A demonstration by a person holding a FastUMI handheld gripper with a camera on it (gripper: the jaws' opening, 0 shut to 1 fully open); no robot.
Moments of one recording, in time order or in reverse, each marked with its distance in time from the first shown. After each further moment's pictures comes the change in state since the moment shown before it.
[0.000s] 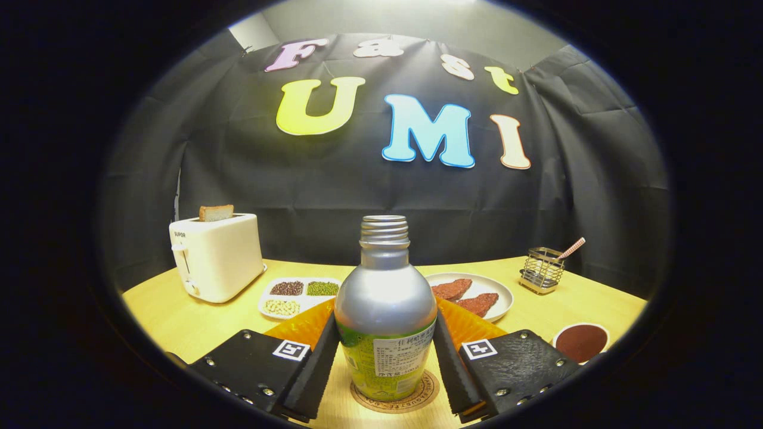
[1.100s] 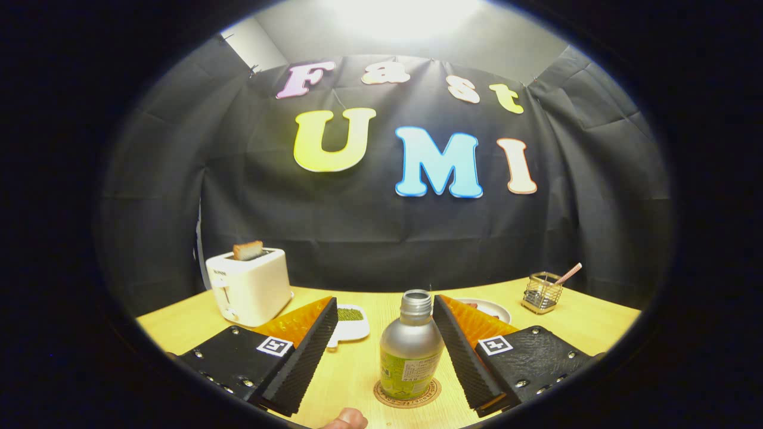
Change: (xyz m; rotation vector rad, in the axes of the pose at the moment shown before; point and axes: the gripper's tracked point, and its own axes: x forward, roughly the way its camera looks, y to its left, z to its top) arm -0.066 0.020 0.089 0.022 -0.127 0.075
